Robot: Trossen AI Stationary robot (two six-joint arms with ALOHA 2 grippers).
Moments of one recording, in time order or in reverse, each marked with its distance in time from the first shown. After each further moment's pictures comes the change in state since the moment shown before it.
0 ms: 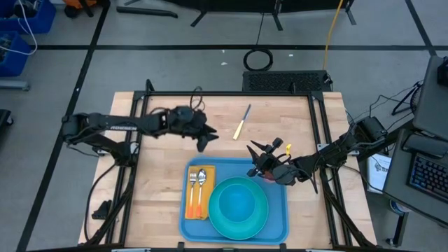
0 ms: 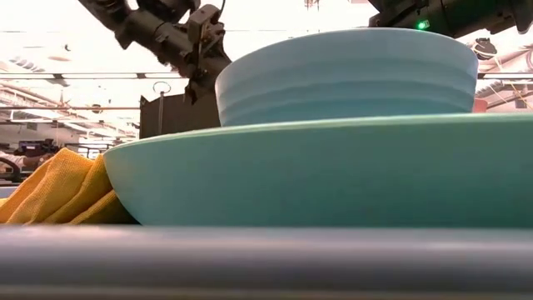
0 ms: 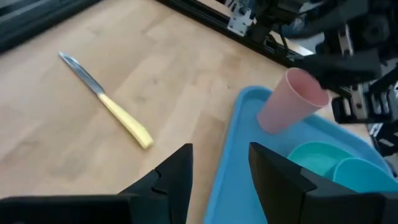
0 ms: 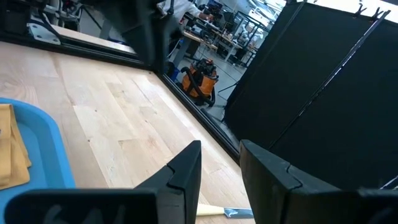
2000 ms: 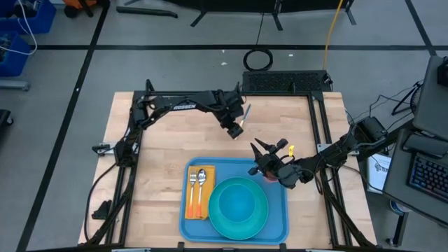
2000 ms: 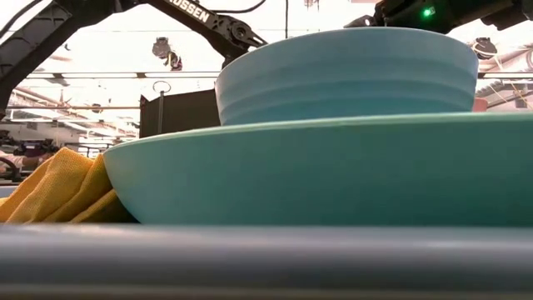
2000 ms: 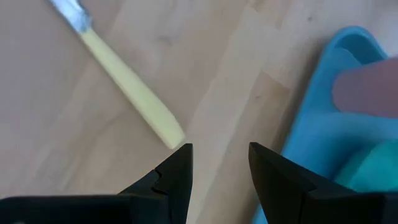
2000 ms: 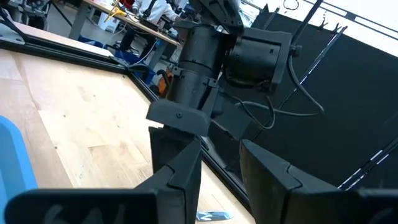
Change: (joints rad) left arm 0.153 0.798 0.950 -0.804 0.243 0.087; right arm 0.035 0.000 0.000 0.142 0.133 -0.184
